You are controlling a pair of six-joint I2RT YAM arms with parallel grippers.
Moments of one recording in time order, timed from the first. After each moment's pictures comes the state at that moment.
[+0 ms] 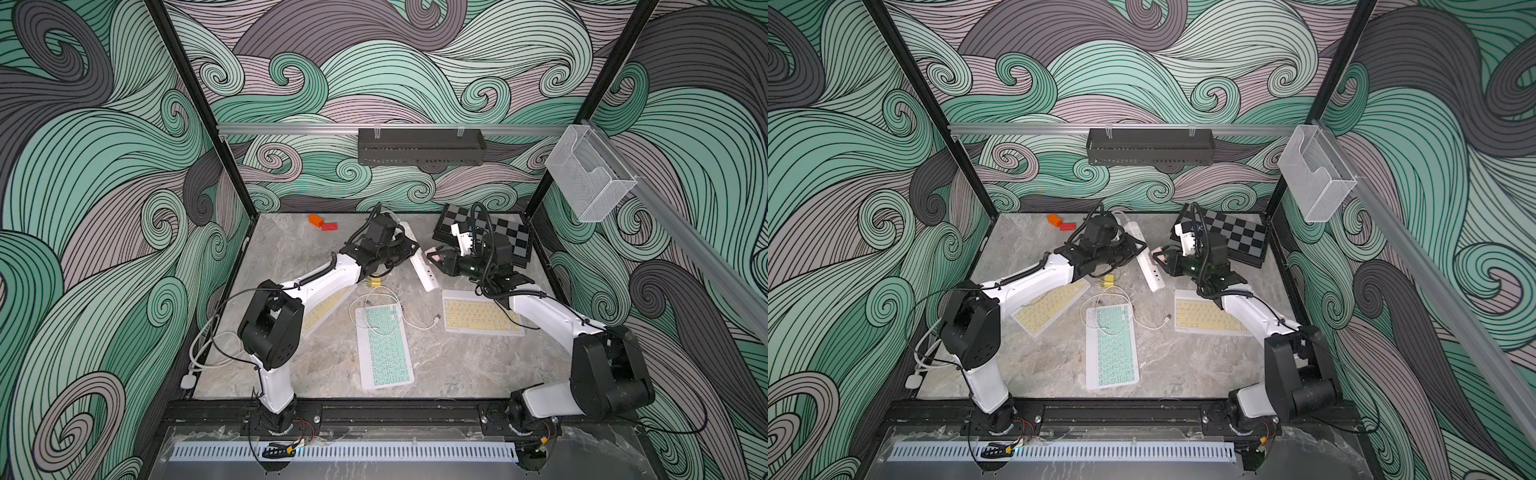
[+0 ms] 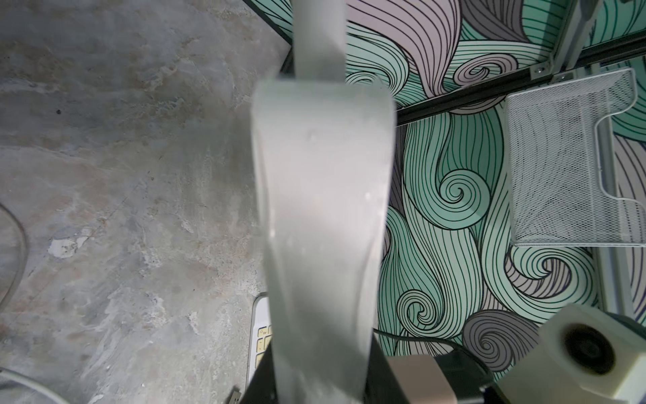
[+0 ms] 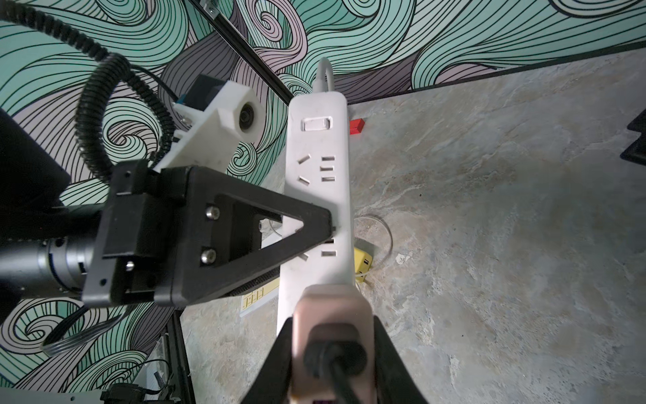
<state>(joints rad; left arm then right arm) -0.62 1.81 1.41 -0.14 0.20 -1.02 0.24 1.43 0.88 0.13 -0.62 0.45</state>
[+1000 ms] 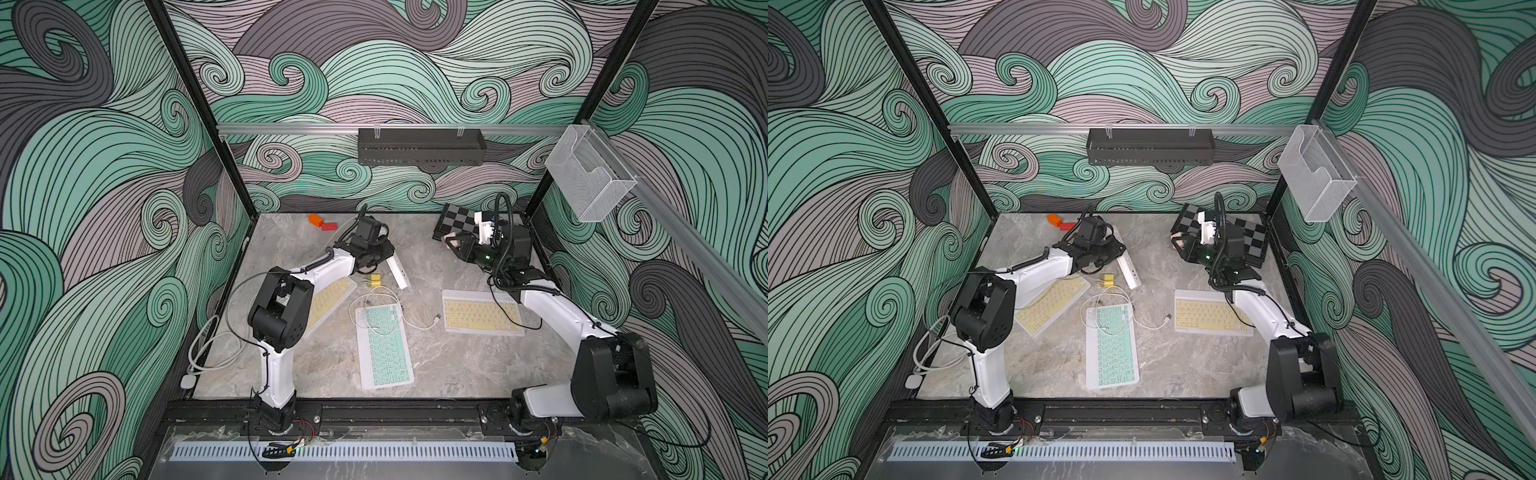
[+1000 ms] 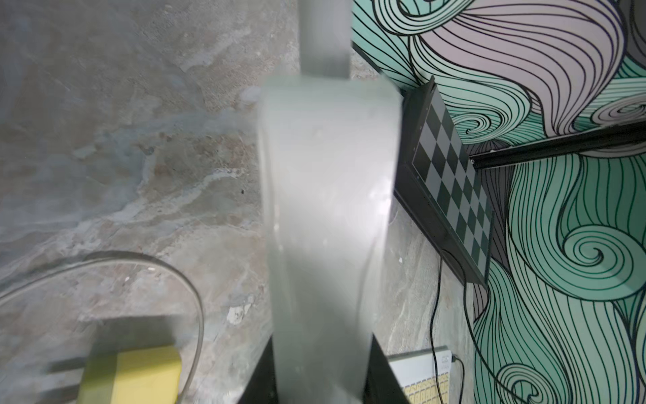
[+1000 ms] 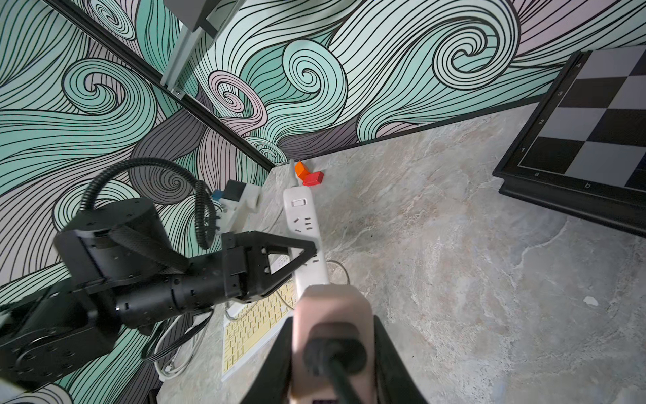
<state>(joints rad) -0.49 1.96 1.42 -0.16 0.11 -0.91 0.13 1.41 0.93 0.09 -0.56 0.53</state>
